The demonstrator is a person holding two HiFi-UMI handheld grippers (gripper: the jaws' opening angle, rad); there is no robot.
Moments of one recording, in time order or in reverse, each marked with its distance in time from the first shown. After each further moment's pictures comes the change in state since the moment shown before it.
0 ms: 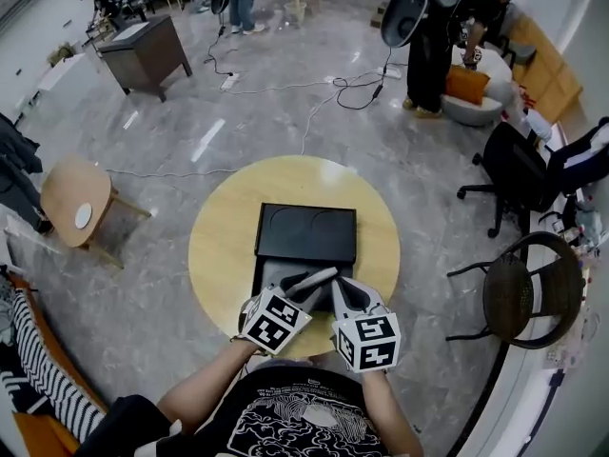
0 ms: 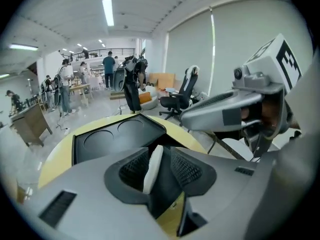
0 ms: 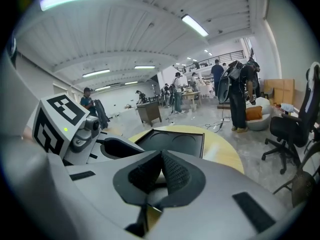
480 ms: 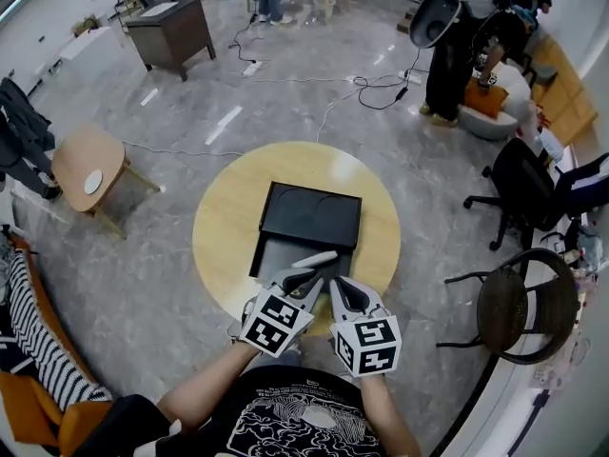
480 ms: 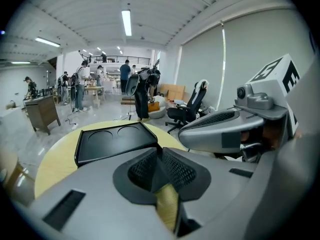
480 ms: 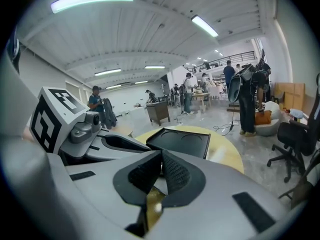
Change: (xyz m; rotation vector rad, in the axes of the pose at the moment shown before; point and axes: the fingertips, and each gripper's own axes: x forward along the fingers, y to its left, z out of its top) left arm -0.036 -0.047 0.011 -0.126 -0.125 0.087; right arm -0.045 0.023 -0.019 -0.074 0.000 0.095
